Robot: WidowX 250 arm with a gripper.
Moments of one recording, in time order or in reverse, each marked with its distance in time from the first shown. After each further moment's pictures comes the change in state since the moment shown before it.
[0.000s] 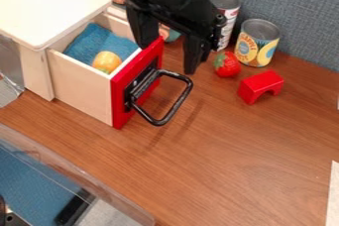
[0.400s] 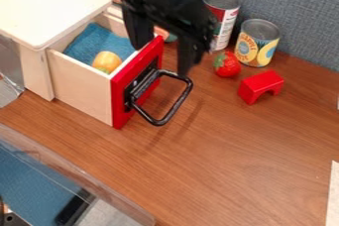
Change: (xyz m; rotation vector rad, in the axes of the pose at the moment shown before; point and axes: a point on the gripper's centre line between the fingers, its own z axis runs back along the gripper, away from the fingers) arm -0.001 0.014 0.002 0.003 0.033 -0.010
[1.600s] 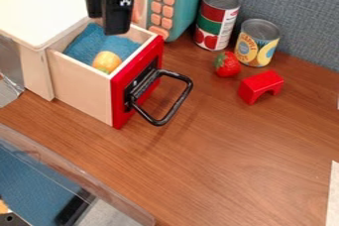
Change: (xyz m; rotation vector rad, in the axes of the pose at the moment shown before) arm 0.005 0.087 -0.029 -0.220 0.315 -0.419
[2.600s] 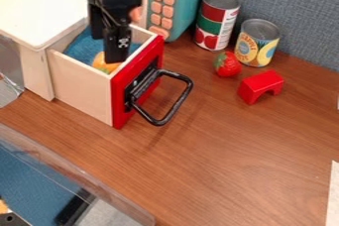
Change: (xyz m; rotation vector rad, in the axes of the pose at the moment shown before) arm 0.002 0.030 -0.038 0.199 -0.056 0.001
